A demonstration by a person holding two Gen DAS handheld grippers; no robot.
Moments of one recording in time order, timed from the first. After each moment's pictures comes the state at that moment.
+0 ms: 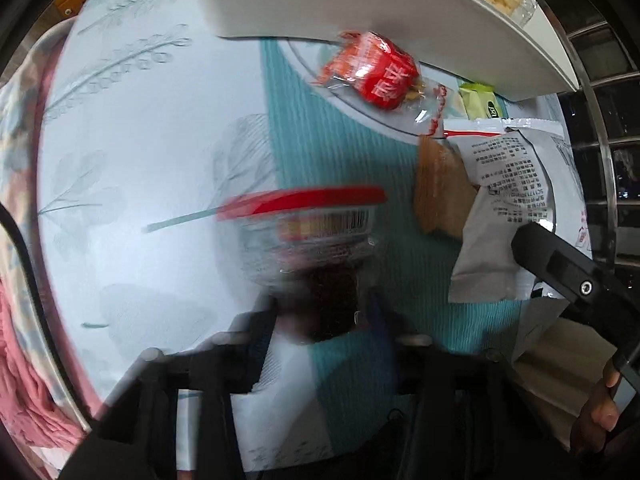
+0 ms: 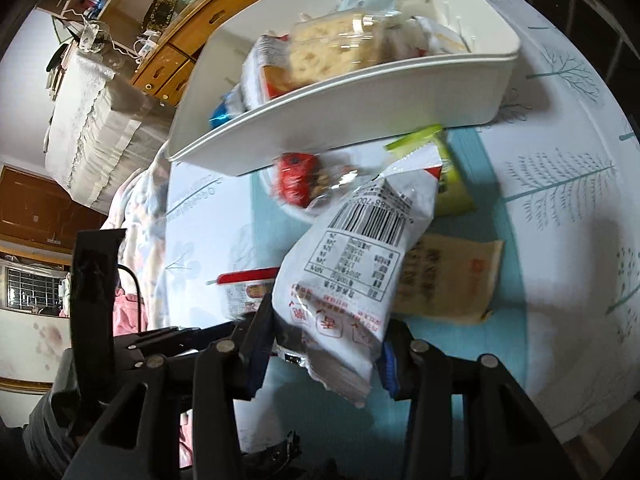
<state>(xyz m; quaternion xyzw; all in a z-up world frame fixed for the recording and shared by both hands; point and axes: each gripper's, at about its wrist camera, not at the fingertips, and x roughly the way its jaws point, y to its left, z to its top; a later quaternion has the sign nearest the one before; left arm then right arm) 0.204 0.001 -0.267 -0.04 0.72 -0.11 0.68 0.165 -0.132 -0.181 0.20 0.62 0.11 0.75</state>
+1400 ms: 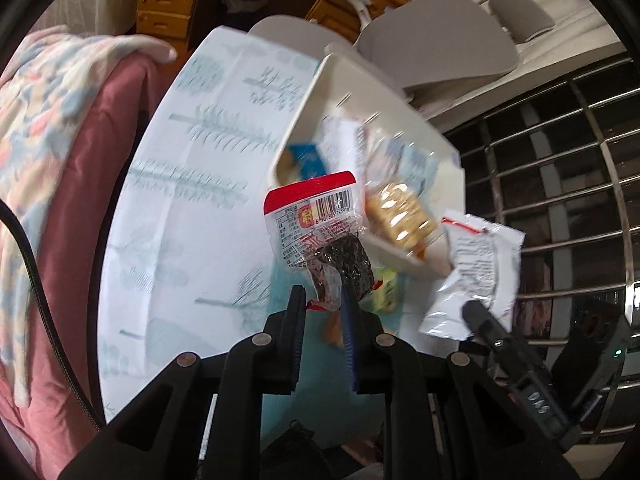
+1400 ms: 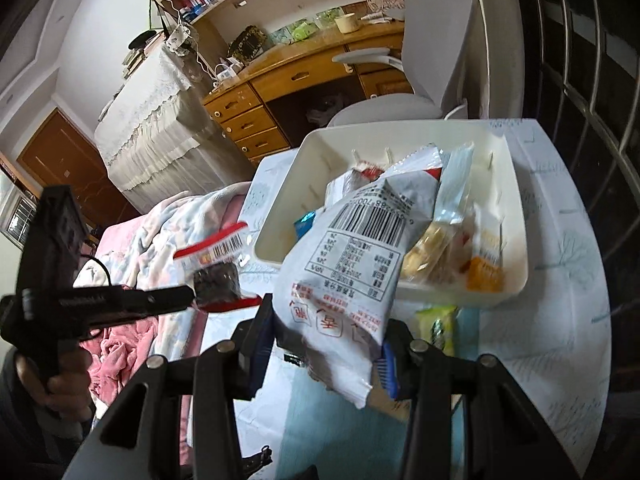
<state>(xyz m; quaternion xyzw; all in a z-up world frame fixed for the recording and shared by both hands) 0.228 0.078 -0.111 -0.25 0.58 -0.07 0.77 0.217 -0.158 -0.070 0.11 0.49 0.20 0.84</state>
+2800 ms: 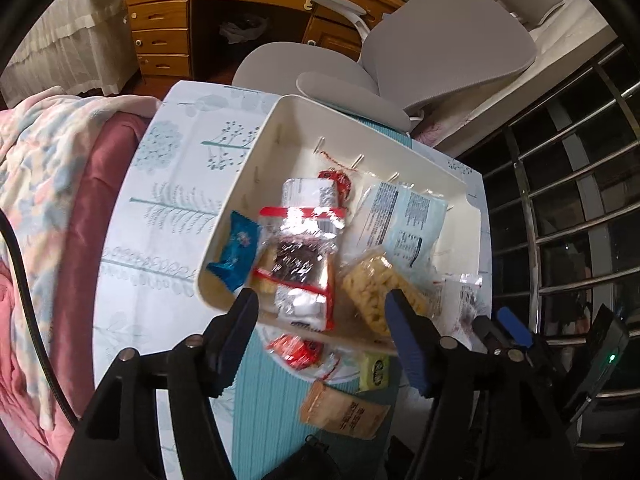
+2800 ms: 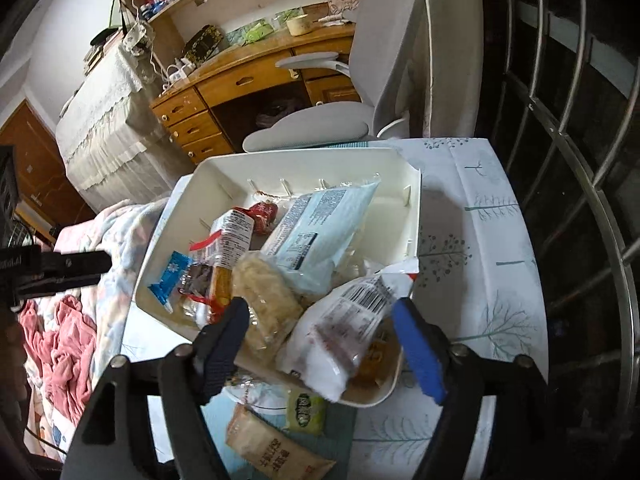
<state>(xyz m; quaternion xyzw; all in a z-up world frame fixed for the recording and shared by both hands) 0.322 -0.002 -0.099 -0.17 0.58 -0.01 0.79 0.293 -0.232 -0.099 0.07 0.50 0.13 0.86</state>
